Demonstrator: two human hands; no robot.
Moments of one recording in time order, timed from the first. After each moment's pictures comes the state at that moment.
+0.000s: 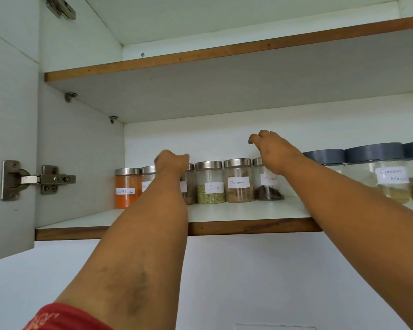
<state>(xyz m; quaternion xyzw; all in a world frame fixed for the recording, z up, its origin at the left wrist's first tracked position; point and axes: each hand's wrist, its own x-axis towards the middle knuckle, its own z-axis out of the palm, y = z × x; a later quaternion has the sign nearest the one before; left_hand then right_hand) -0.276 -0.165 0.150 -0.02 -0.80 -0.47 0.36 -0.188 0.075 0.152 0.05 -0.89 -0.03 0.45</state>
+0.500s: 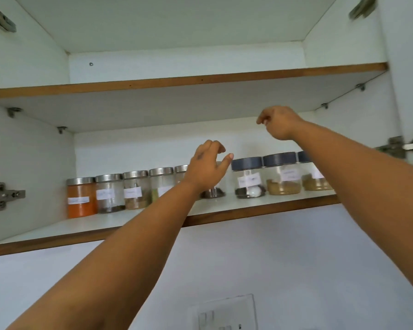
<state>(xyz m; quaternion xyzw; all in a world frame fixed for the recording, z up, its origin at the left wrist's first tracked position) -0.148 -0.023 0.123 -0.46 -0.72 -0.27 0.45 -0.036 0.175 0.209 -0.07 -0.88 0.08 0.46</state>
